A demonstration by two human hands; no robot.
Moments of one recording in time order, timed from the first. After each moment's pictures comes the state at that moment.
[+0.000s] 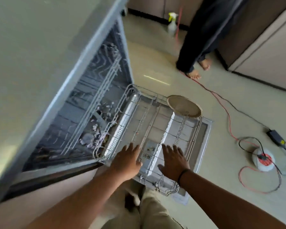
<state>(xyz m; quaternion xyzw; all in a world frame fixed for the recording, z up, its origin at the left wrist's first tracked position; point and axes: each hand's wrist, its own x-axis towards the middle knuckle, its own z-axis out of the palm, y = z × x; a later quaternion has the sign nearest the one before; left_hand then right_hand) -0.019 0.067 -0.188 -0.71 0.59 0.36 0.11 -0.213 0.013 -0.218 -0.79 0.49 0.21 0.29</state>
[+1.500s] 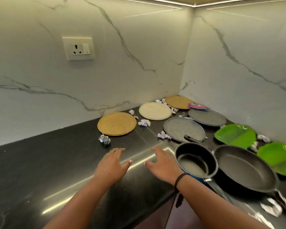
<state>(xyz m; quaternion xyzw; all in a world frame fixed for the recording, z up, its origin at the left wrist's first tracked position) 0.044 0.917 0.123 -0.88 -0.40 -0.11 -0.23 0.200 0.793 0.135 -0.83 -0.44 0.21 0.26</state>
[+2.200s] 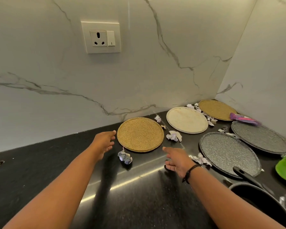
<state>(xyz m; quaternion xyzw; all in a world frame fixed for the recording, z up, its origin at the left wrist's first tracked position) 0.069 1.160 0.121 -0.48 -0.55 -0.25 -0.63 0.265 0.986 0.110 -0.73 -0.10 0.46 0.49</state>
